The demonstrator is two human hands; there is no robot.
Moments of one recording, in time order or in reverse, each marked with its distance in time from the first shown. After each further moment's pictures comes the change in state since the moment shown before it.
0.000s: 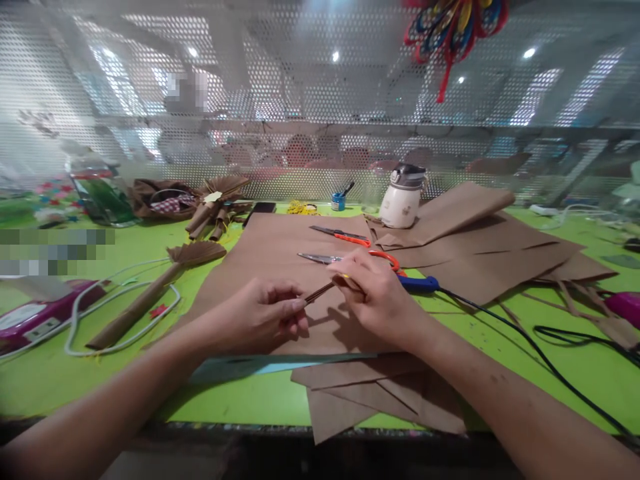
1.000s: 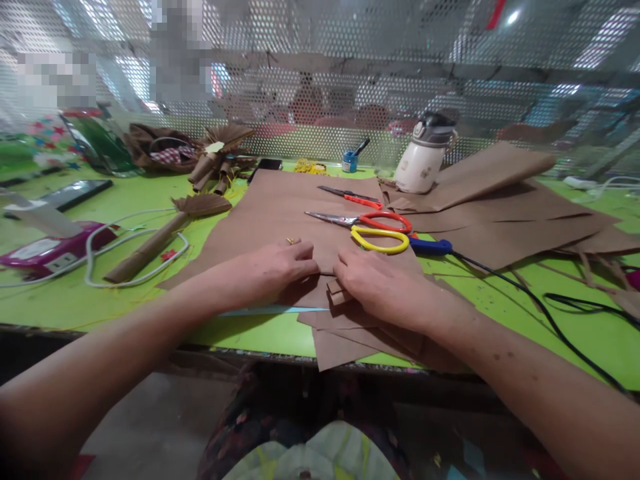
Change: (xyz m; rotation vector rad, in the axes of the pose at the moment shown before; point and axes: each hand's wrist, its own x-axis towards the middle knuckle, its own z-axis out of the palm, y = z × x) left_hand -0.005 -0.007 0.010 1.329 0.003 0.534; right_hand -0.017 -0.013 0.006 -0.554 -0.603 -0.152
